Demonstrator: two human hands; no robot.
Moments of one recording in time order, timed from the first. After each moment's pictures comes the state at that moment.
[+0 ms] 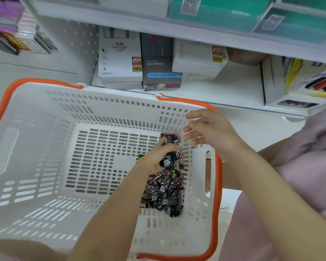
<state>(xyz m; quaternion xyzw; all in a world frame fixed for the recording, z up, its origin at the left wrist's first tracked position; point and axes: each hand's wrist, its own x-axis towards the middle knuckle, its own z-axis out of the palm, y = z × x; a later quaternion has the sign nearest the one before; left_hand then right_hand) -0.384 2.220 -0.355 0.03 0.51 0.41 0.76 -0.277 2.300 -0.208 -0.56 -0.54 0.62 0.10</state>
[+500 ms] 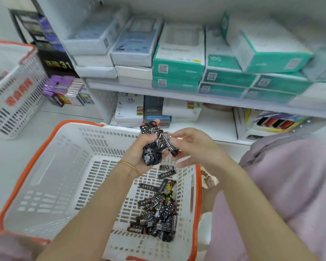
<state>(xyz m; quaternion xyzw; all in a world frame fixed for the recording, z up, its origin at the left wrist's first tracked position) -0.402 2.216 -0.183 0.07 0.38 0.63 0.67 -0.255 2.279 -0.123 -0.45 -0.59 0.66 0.11</state>
